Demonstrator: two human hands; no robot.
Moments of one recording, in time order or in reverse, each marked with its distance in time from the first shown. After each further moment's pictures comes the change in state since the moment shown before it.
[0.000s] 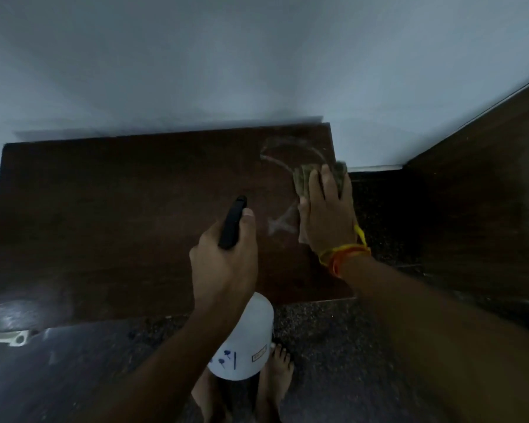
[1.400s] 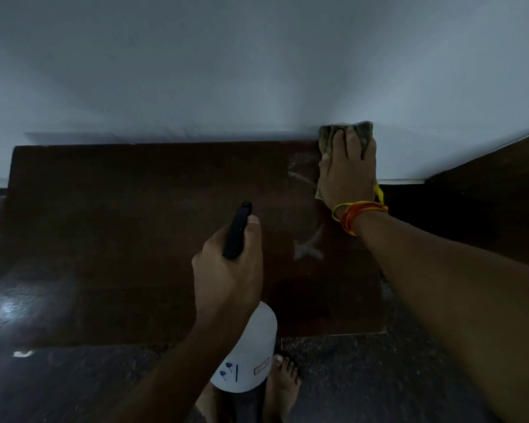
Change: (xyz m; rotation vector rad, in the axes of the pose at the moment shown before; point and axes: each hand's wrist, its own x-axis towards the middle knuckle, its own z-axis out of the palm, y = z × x) left_hand 0.047 -0.002 -0.020 -0.048 -0.018 -0.039; right_hand 0.114 0.002 -0.005 0.094 -0.004 0.192
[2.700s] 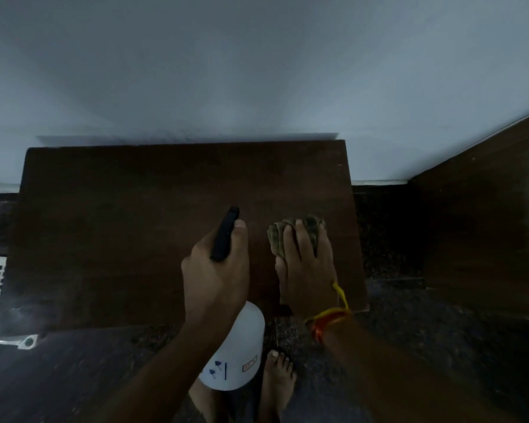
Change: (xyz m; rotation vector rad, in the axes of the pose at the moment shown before) left_hand -0.037 -0.007 -0.015 0.033 0.049 0.061; right_hand -0.189 -0.035 0.000 0.029 -0.118 -0.175
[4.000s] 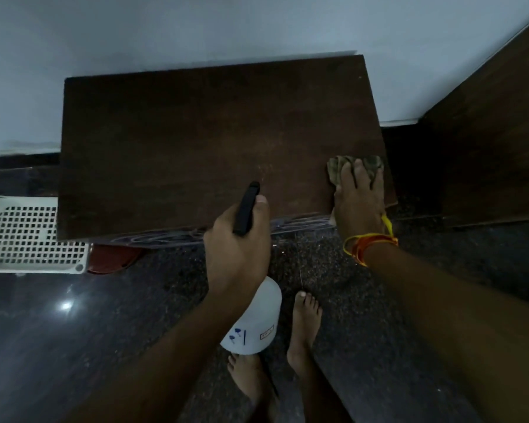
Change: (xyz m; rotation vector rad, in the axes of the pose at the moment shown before) left_hand -0.090 -0.105 -0.058 0.003 -0.037 0.136; right_hand -0.065 0.000 0.020 -0.081 0.195 0.156
